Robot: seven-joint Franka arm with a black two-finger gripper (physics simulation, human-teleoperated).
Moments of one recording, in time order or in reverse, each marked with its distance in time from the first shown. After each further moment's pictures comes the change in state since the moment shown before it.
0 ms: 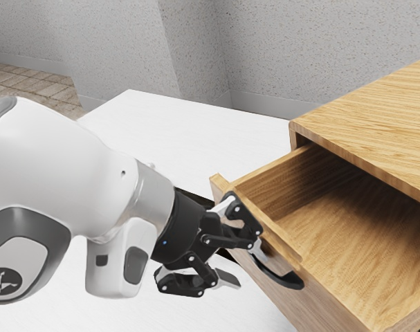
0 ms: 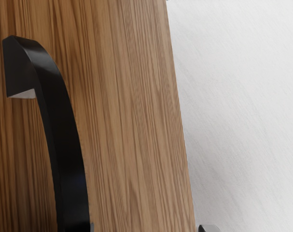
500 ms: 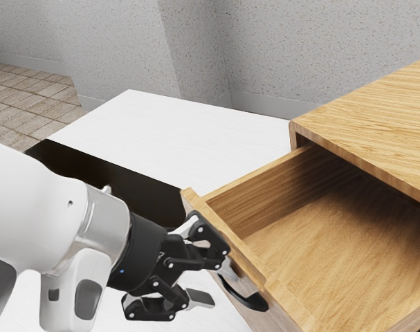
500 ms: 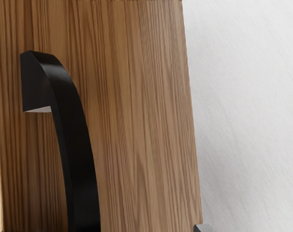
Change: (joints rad) arm 0.092 -0.175 -0.101 -0.129 -0.058 -0.005 -0.021
